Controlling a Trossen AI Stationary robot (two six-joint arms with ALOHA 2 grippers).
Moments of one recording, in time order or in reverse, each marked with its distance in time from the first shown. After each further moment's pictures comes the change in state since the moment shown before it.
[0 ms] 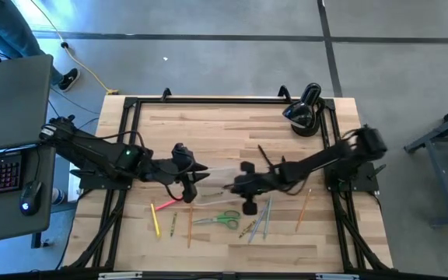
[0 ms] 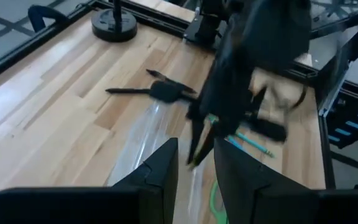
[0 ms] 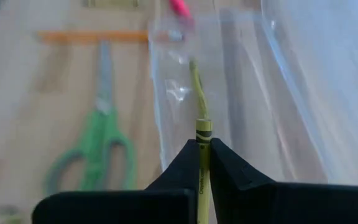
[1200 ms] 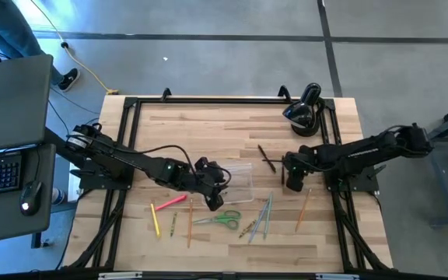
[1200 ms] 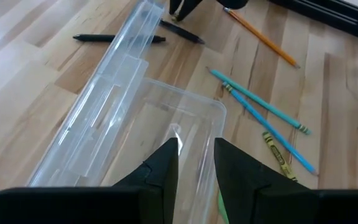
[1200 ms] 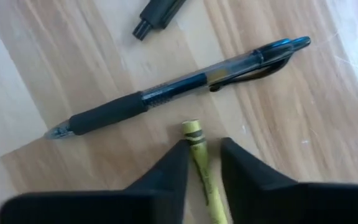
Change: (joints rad) left arm 0.072 0.336 0.000 0.168 0.123 -0.025; right arm -0.231 -0.503 -0.590 -0.491 -0.103 0.293
